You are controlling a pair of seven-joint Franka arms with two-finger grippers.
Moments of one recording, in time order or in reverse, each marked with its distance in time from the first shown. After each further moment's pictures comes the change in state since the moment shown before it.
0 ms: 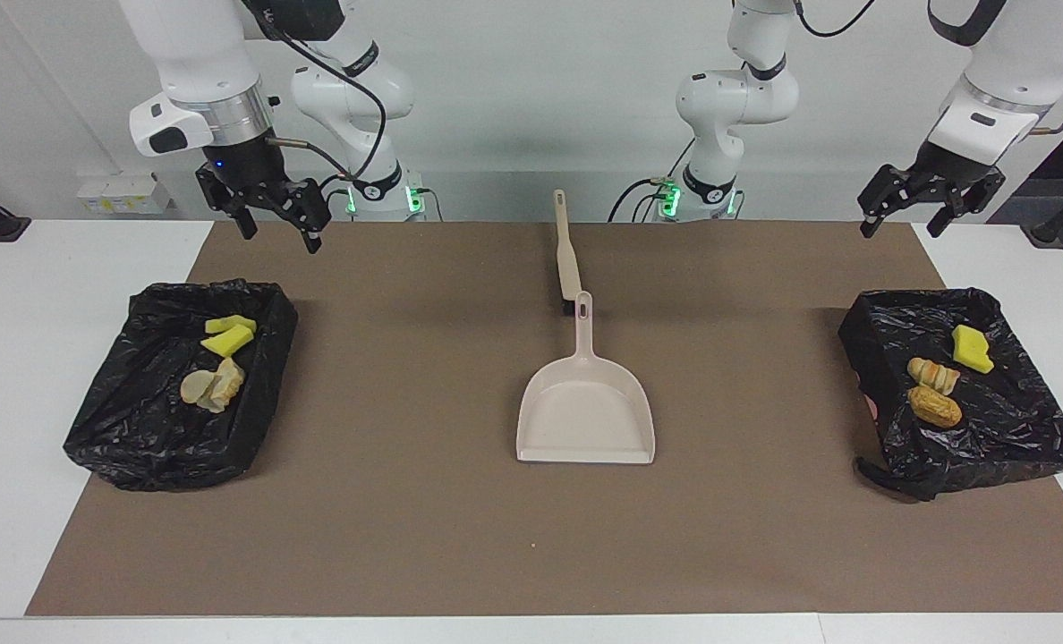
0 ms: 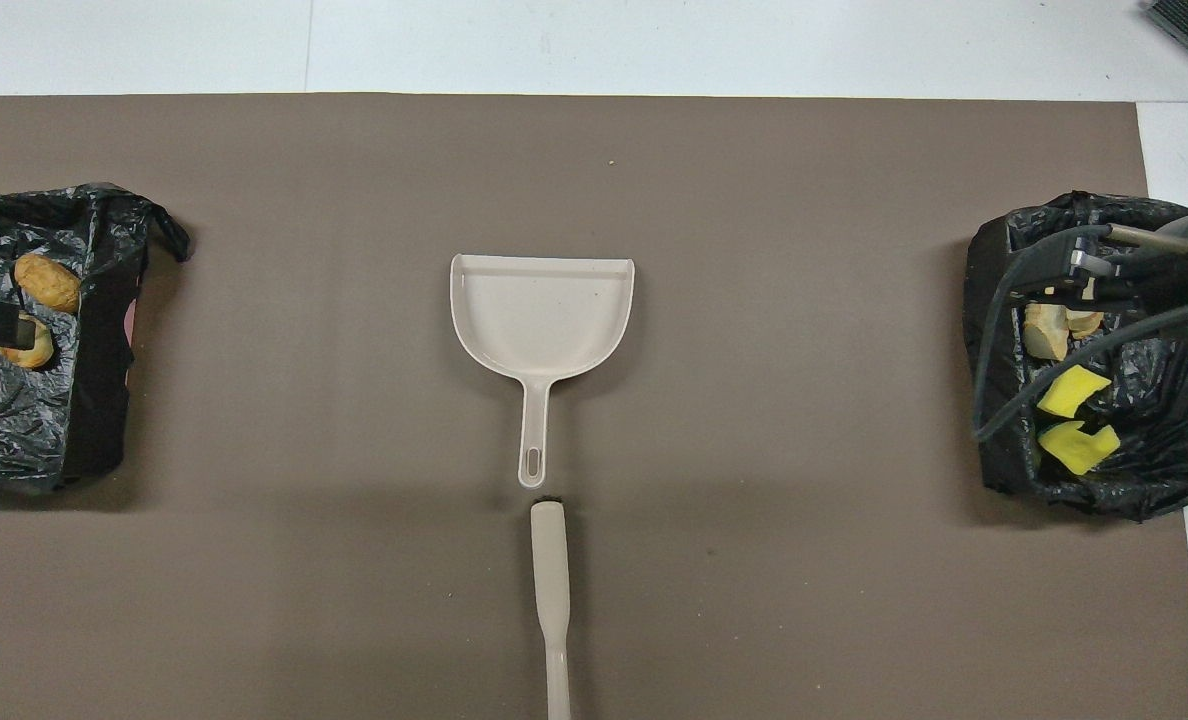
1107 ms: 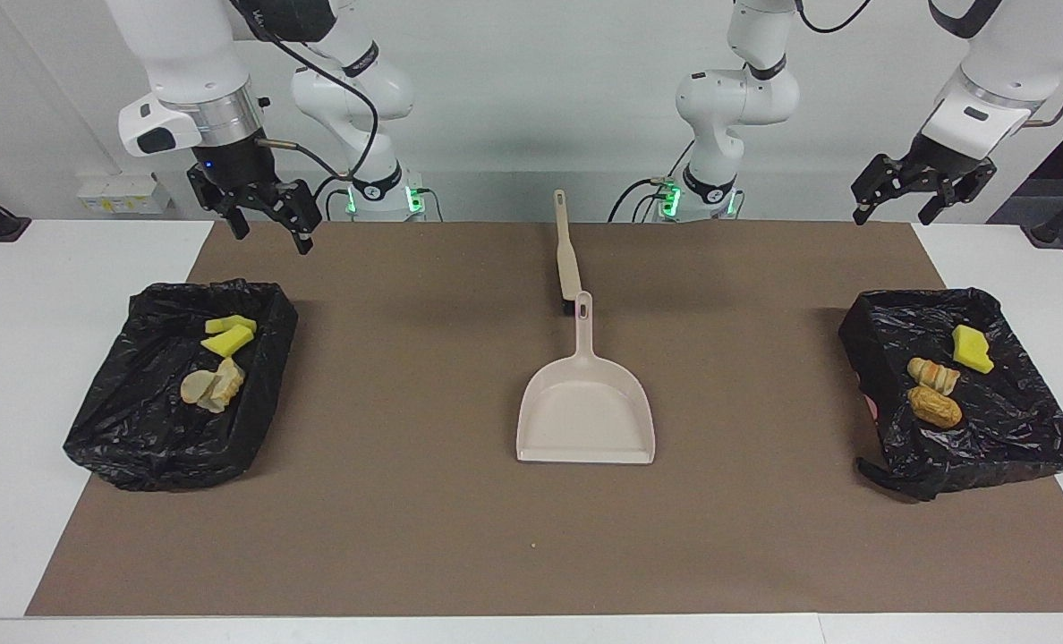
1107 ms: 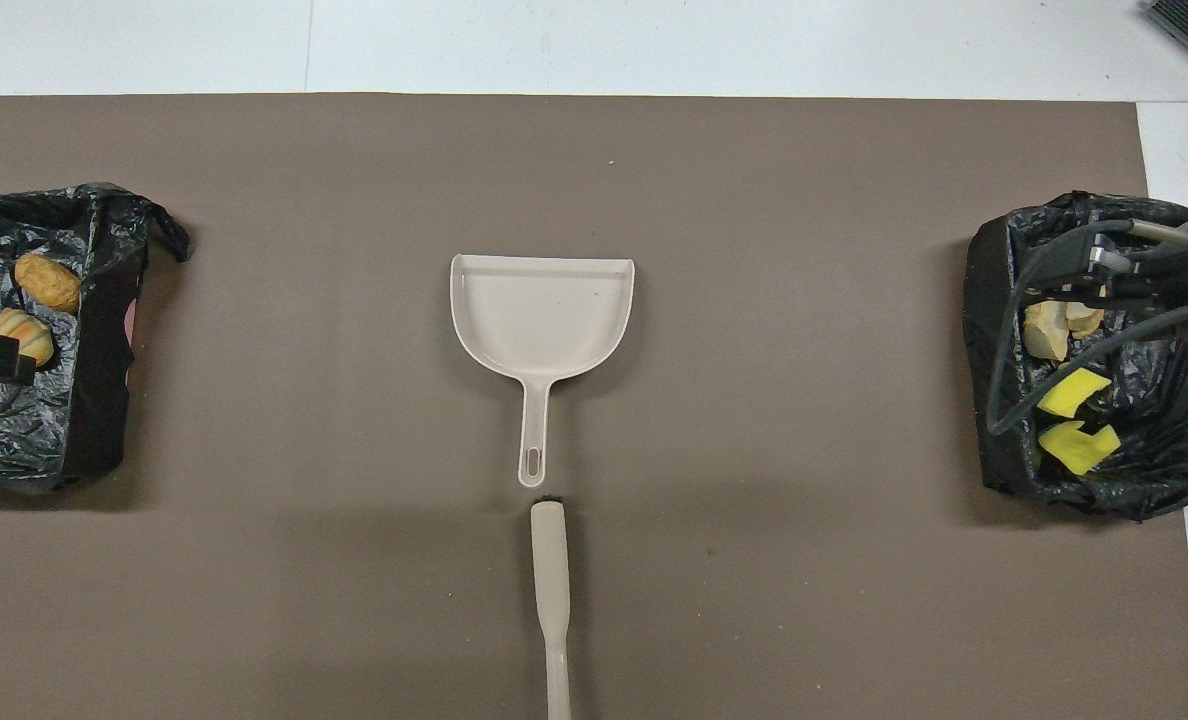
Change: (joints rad) left arm -0.034 -0.015 0.035 -0.001 0.000 -0.048 0.001; right arm -0.025 0.000 -0.004 0.000 0.000 0.000 0.000
